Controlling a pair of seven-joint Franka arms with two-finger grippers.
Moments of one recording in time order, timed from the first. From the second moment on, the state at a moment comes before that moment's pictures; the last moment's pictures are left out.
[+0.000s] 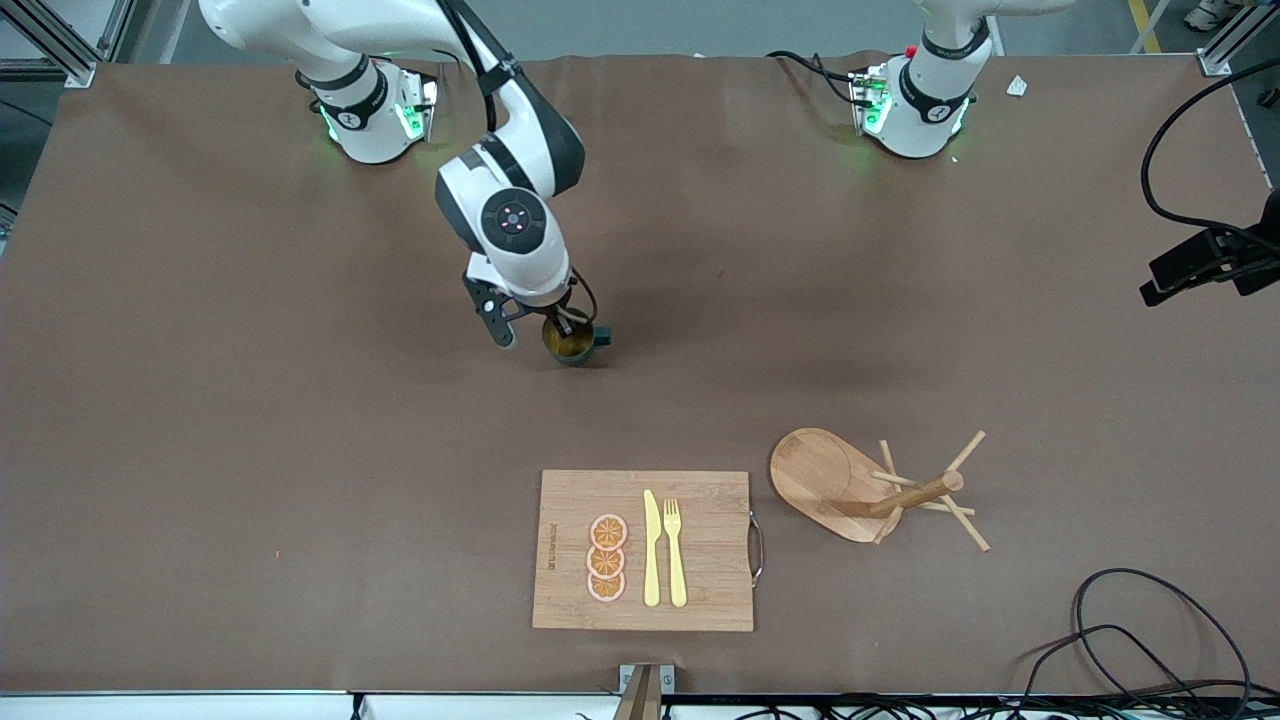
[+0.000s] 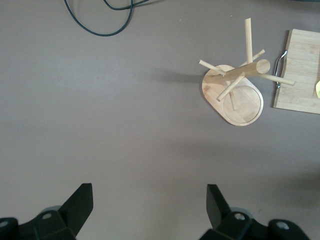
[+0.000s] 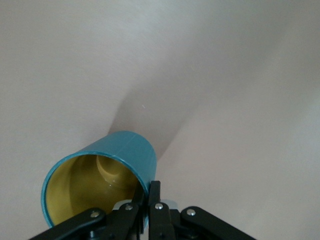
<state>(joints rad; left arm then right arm) -0.06 0.12 0.06 -1.36 -0.03 1.51 -0.11 0.72 0.38 -0.06 -1.91 0.11 2.17 1.55</state>
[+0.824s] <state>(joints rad) -0.10 0.09 0.06 -1.40 -0.03 1.51 -0.08 0.32 0.22 -0.07 -1.98 0.11 2.06 0.08</state>
